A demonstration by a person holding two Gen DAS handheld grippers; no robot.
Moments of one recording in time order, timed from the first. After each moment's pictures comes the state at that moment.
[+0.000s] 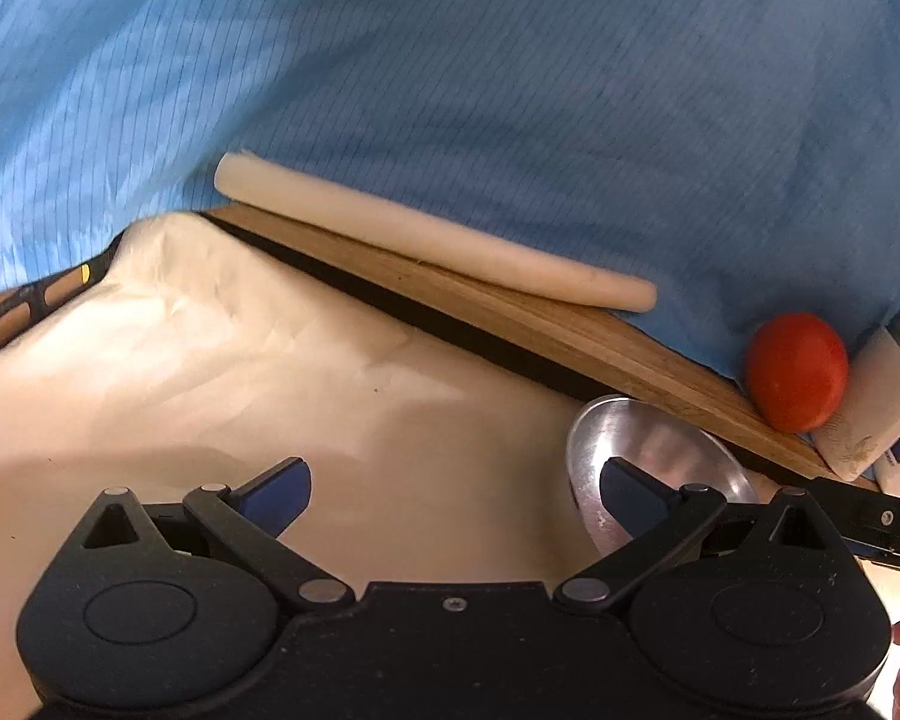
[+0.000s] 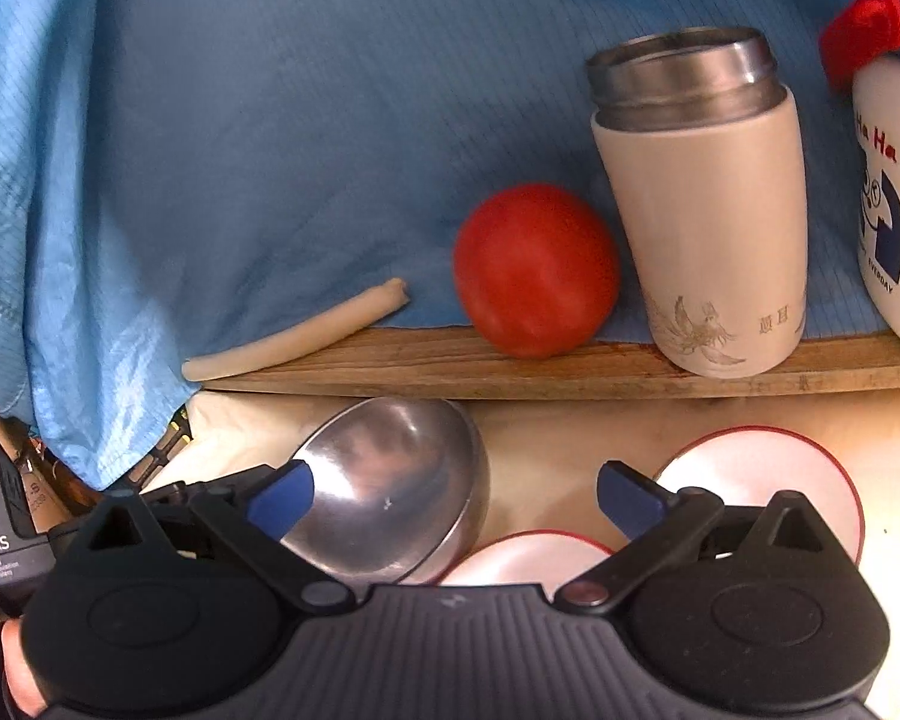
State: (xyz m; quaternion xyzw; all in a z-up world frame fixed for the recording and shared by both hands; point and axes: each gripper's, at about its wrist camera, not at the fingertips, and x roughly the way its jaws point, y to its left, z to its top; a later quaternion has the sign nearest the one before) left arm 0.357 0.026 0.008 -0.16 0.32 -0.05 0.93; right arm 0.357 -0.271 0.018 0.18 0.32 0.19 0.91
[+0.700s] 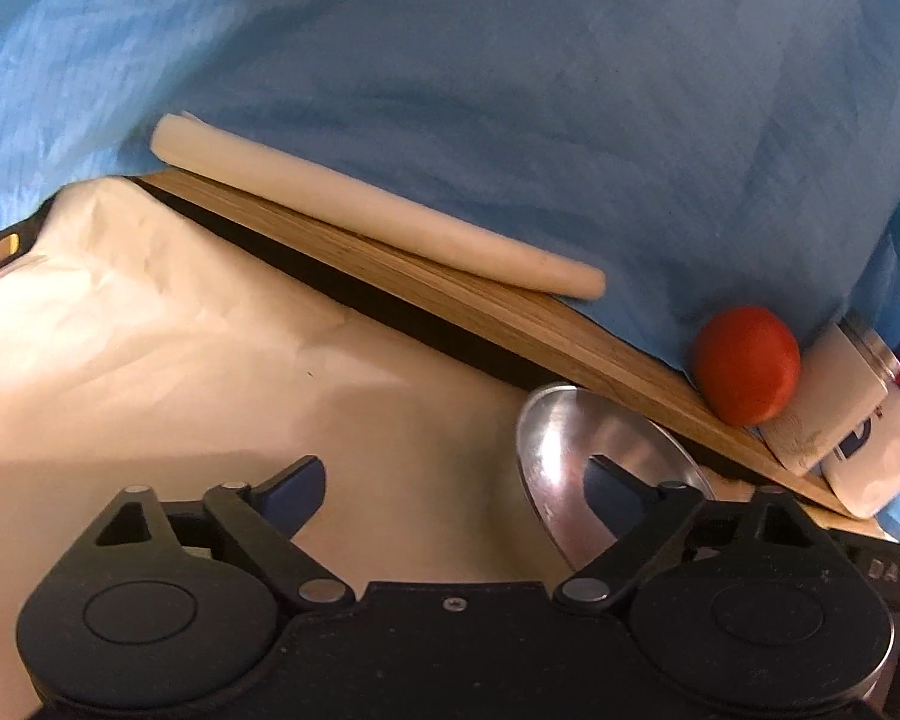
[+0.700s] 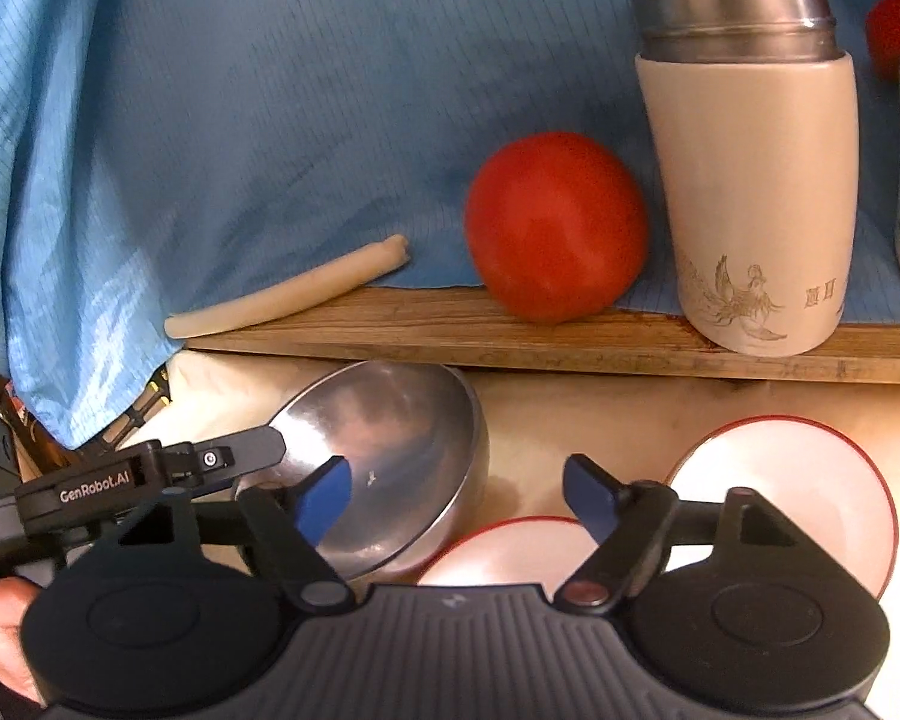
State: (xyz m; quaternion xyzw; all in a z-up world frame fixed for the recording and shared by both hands) left arm 0.365 0.024 -0.005 -0.19 0.31 -0.12 0.92; right arm 0.360 -0.255 0.004 0.13 0.32 0.19 0.92
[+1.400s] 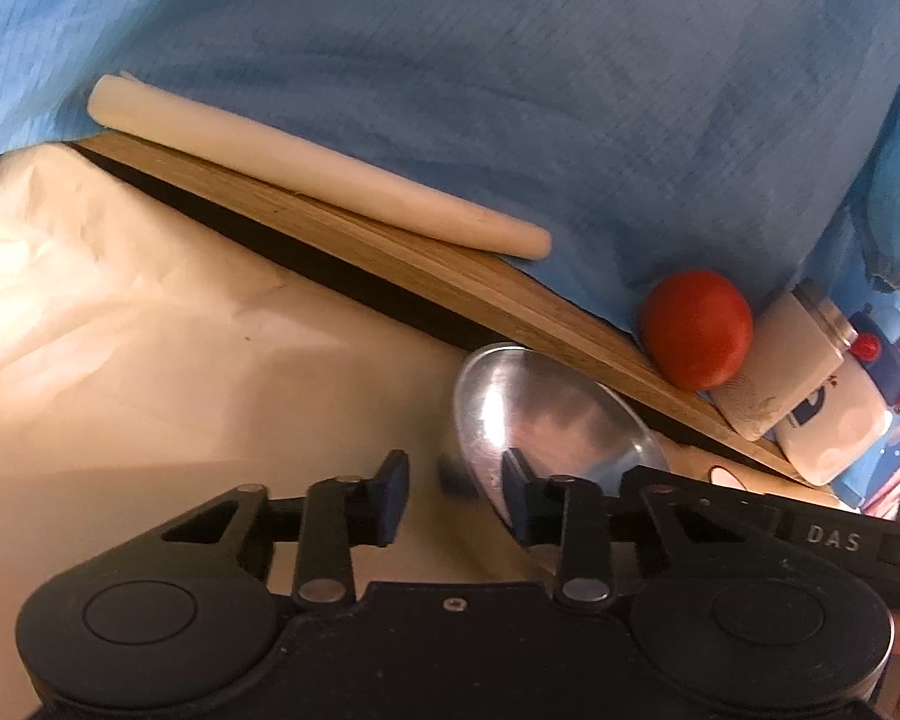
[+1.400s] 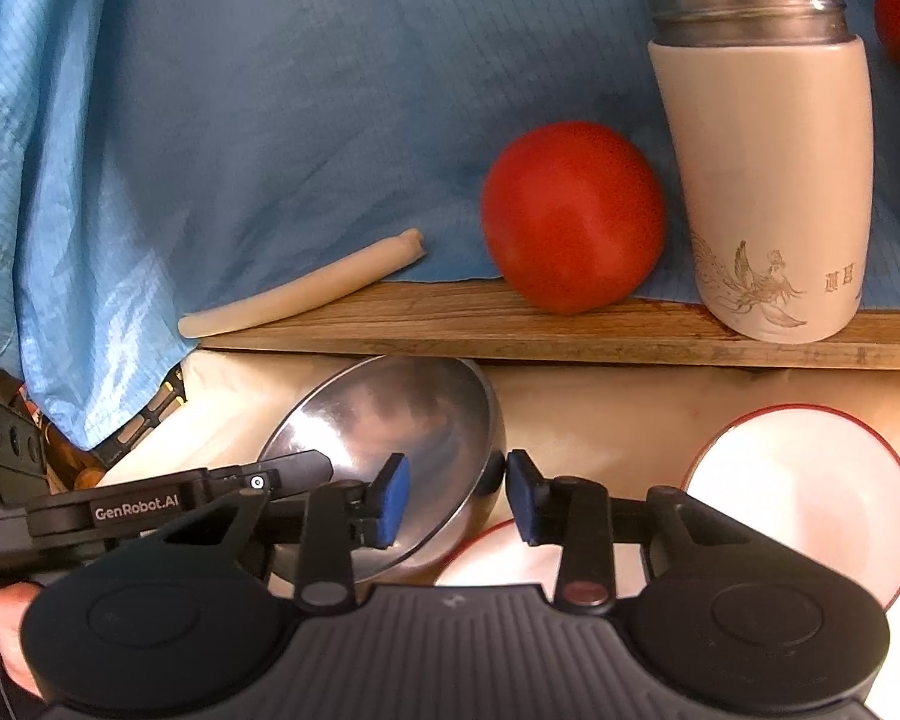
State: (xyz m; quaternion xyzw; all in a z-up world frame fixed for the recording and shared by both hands) left arm 0.366 0.020 -0.009 -0.20 0.33 -0.18 0.90; right arm 0.363 -0.254 0.001 0.15 0.33 0.21 0.91
